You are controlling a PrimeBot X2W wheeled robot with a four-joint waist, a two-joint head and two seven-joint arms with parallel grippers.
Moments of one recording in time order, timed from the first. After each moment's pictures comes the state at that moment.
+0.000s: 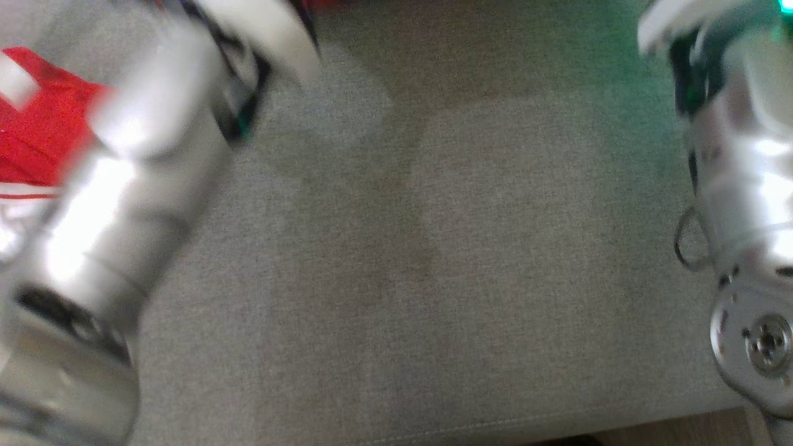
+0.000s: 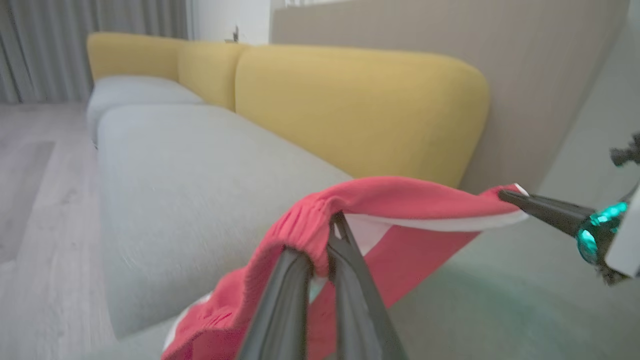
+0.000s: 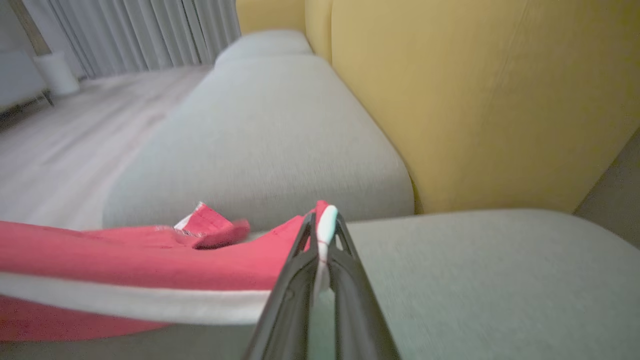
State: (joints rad) left arm -1.29 0.20 -0.95 0.84 -0.89 -0.13 -0.23; right arm -1.20 -0.06 -0.24 1.14 -0.11 0.12 -0.18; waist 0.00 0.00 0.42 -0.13
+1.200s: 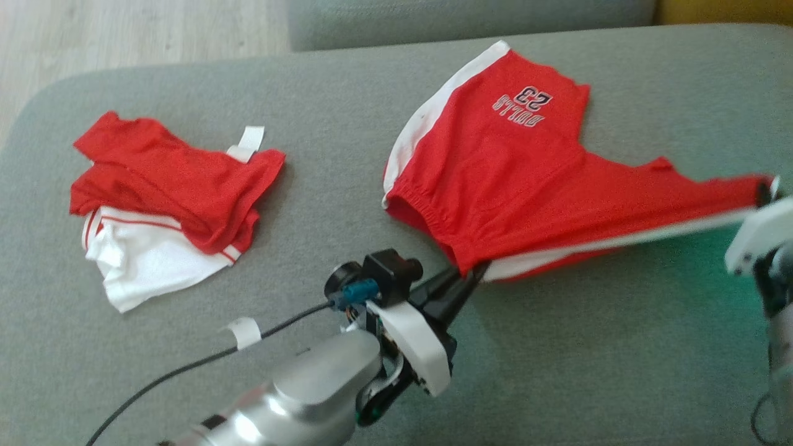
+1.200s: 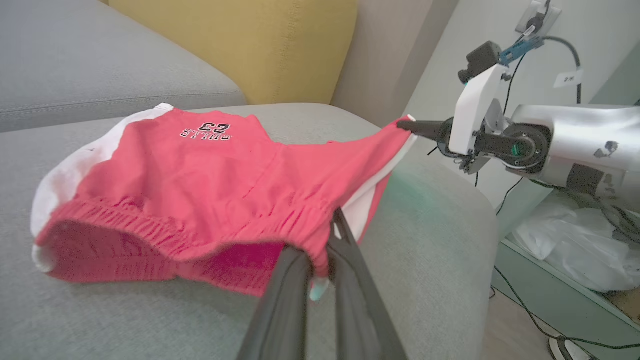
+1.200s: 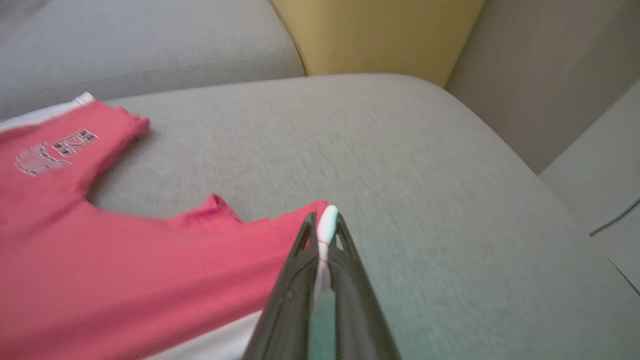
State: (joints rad) left arm -0.70 0.09 -1.27 0.58 -0.94 -0.06 -0.23; right arm -0.60 -0.26 -0.32 0.93 -0.07 0.12 0.08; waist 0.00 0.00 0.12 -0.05
